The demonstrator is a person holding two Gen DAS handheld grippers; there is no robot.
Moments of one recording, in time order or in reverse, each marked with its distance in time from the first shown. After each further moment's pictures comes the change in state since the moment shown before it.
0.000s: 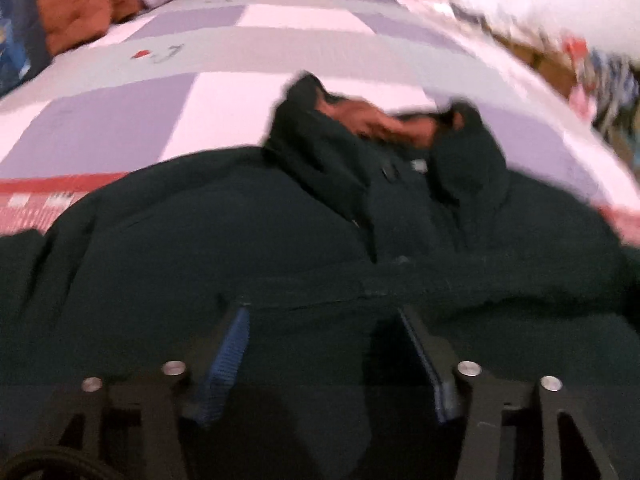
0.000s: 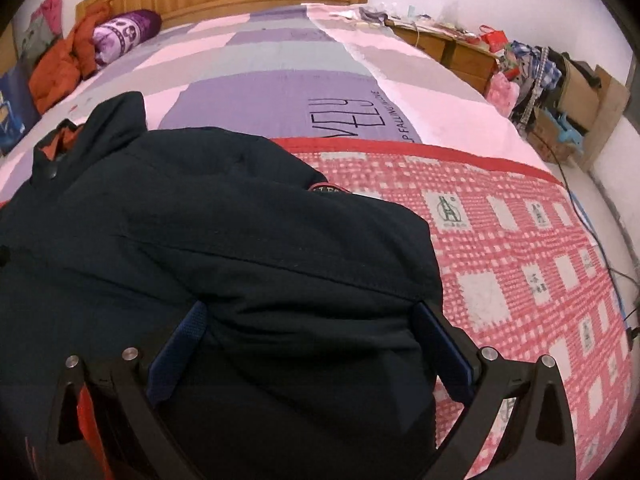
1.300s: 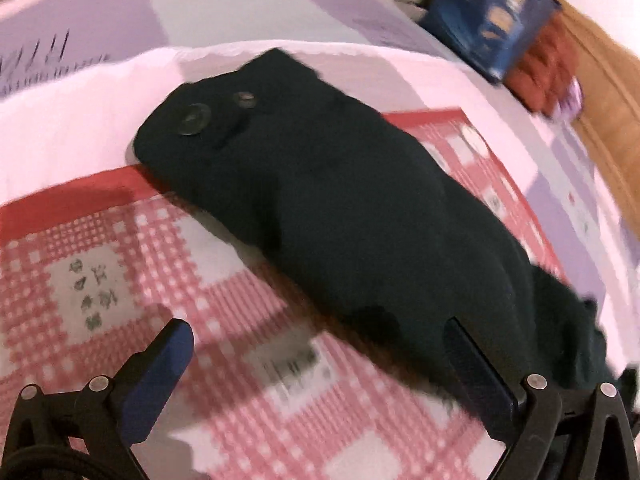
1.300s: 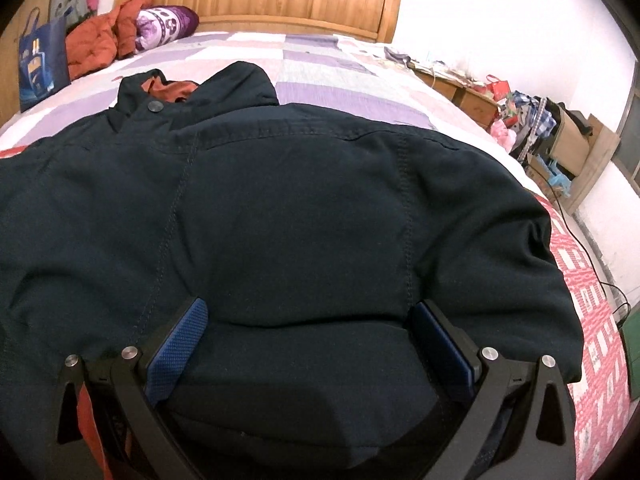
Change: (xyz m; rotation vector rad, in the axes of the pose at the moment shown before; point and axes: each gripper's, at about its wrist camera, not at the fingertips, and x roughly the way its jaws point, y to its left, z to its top) left arm -0.175 0.472 -0.184 -0.943 -0.130 0.313; right arm -0.034 0.141 -0.067 -0.103 -0.123 -0.065
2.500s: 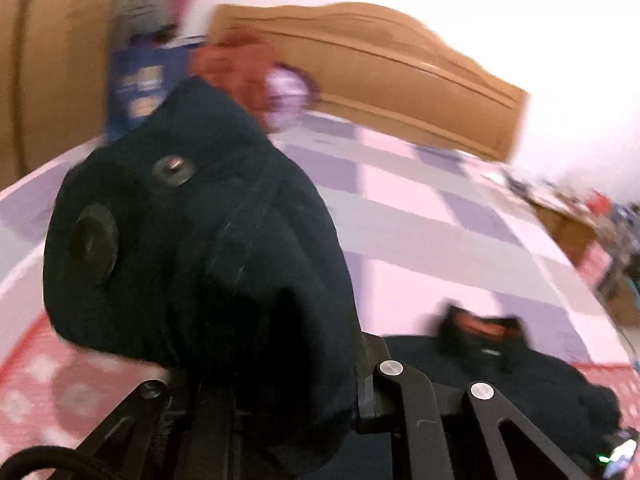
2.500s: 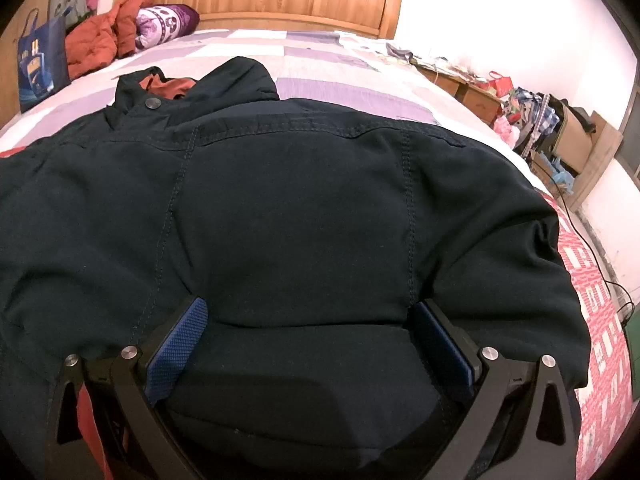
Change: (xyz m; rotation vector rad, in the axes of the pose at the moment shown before) left arm -0.131 -0.346 -0.090 0.729 -0.177 -0.448; right arm 0.010 0.000 0.002 0.005 0.010 0.013
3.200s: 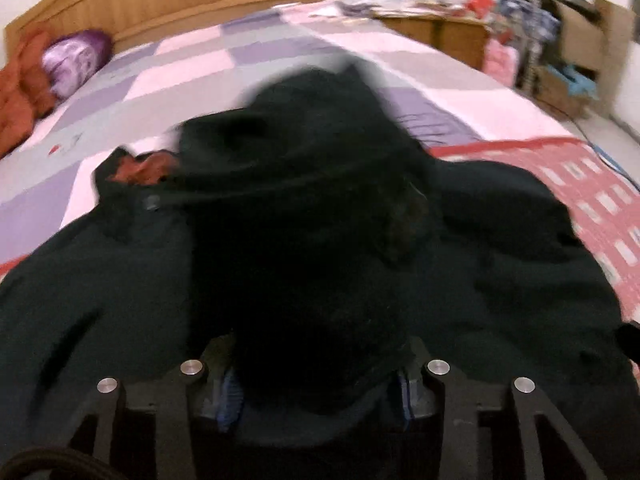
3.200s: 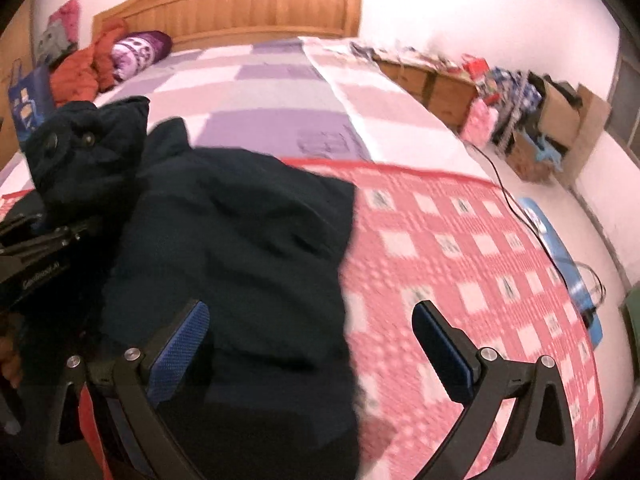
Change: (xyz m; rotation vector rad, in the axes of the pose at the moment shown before) left arm 0.105 -0.324 -0.200 0.480 0.289 -0.125; right arm -0.093 -0.159 -0.008 0.094 0.020 0.019
